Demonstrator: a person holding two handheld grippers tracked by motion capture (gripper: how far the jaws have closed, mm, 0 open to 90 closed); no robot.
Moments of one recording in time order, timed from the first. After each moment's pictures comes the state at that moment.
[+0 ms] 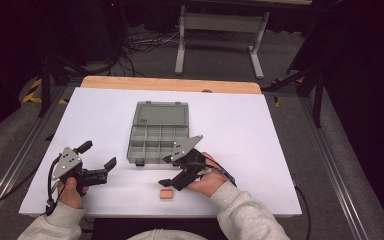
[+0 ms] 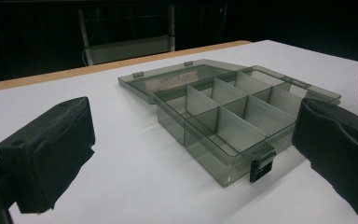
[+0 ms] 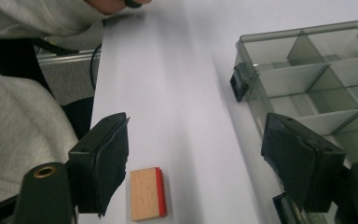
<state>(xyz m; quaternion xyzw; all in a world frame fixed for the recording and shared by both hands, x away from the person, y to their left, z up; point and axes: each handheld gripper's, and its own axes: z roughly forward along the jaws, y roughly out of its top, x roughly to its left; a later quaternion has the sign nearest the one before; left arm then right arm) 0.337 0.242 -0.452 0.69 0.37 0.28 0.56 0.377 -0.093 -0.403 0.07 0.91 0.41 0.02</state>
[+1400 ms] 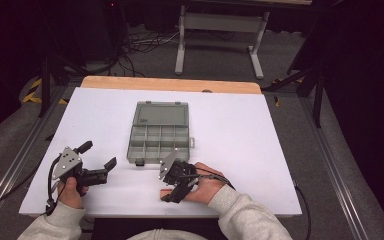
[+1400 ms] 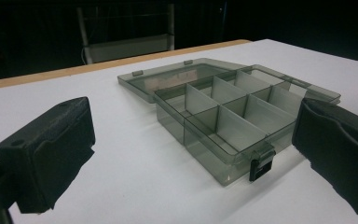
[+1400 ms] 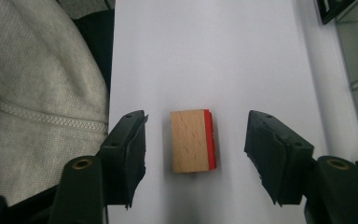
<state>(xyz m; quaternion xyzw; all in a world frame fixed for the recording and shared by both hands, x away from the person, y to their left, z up) 0.338 0.242 -0.452 0.69 0.37 0.28 0.56 0.359 -0.069 -0.423 0.04 0.97 0.24 -0.02</state>
